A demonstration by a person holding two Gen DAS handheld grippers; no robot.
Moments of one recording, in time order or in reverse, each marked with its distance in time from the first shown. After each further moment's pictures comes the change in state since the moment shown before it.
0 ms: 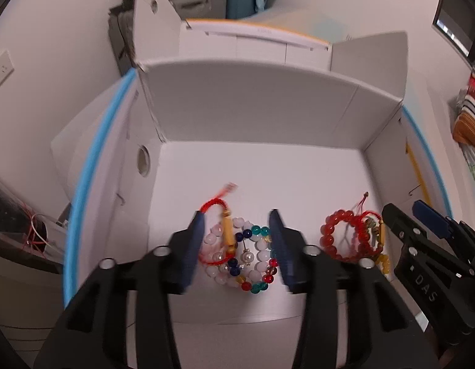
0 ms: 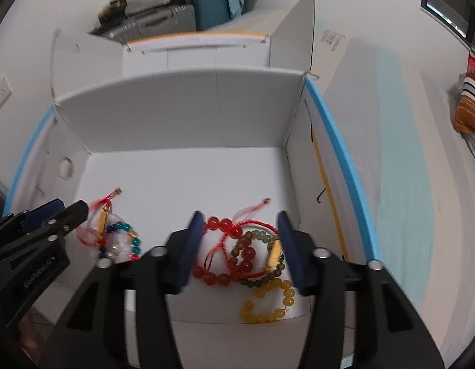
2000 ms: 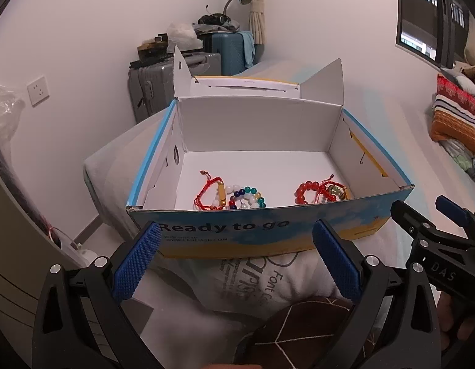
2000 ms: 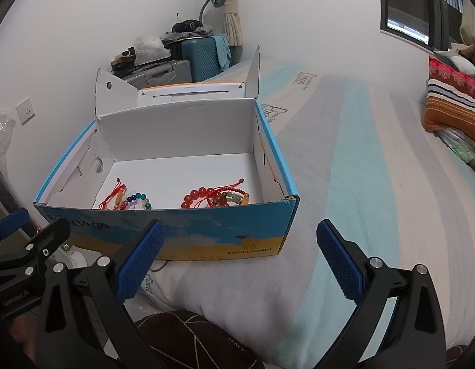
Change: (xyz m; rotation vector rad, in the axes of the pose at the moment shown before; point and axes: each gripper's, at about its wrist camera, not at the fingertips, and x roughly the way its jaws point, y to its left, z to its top) left arm -0.103 -0.008 -0.115 0.068 -0.288 0.011; right arm -0.103 -0.031 -0.110 0.050 -0.257 -0.016
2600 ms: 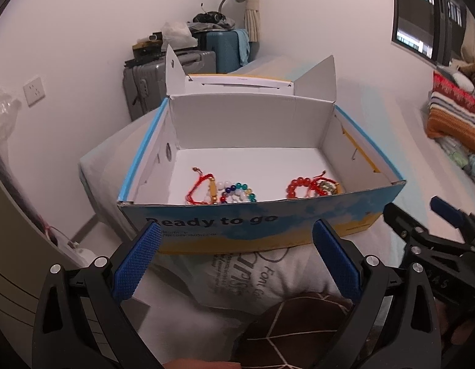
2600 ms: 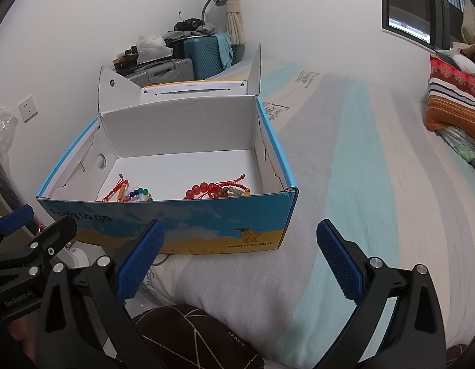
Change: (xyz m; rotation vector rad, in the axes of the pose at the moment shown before) left arm -0.003 -0.007 -0.003 -0.007 0.014 -0.033; right arm -0.004 0.001 -0.004 -0.003 0.005 0.008
